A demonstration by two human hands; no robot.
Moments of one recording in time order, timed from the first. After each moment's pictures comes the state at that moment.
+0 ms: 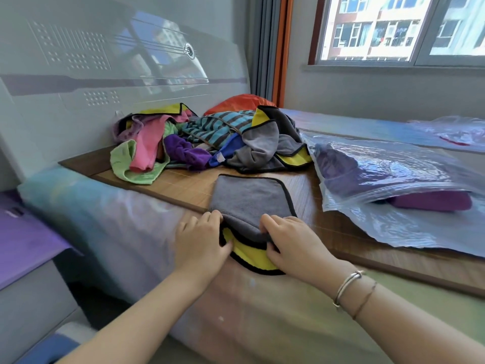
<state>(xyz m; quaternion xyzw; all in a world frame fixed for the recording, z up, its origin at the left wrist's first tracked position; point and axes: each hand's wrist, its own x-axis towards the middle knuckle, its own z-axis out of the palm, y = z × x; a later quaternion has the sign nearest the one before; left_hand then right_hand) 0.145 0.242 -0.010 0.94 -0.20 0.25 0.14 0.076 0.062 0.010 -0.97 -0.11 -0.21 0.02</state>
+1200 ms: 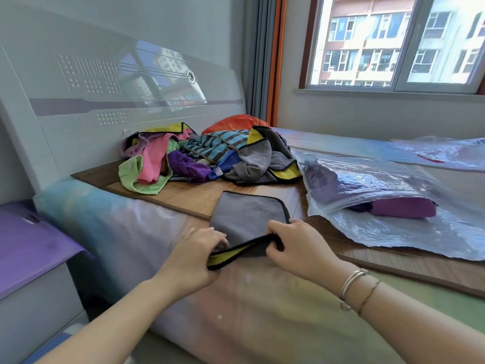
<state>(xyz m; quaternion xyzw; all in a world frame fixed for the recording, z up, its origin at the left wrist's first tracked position) 0.122 0.293 0.002 0.87 -0.42 0.12 0.23 0.024 0.073 0.043 -0.97 -0.04 -0.24 0.06</state>
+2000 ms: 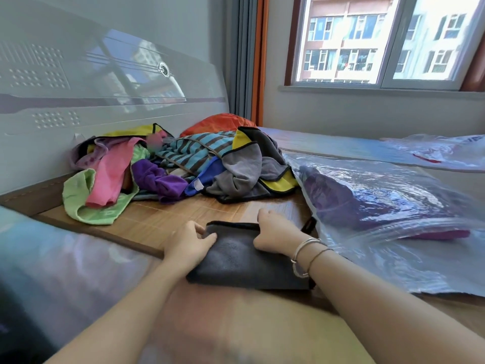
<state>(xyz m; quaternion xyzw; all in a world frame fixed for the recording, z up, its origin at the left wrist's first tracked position) 0.268 0.196 0.008 0.92 -0.10 -0.01 0.38 0.192 0.028 0.053 -0.98 0.14 0.00 0.10</state>
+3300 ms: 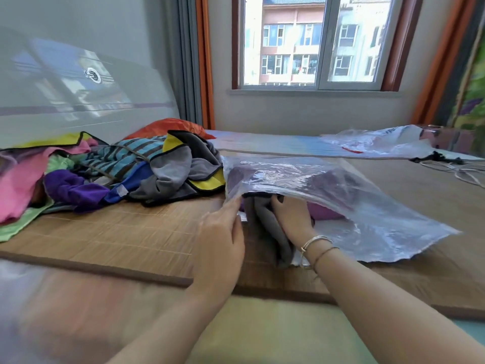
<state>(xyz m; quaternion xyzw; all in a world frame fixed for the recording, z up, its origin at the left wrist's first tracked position) 0.090 0.038 0.038 0.74 -0.39 0.28 0.47 0.070 -0.127 0.061 -0.89 0.28 -0.28 0.22</state>
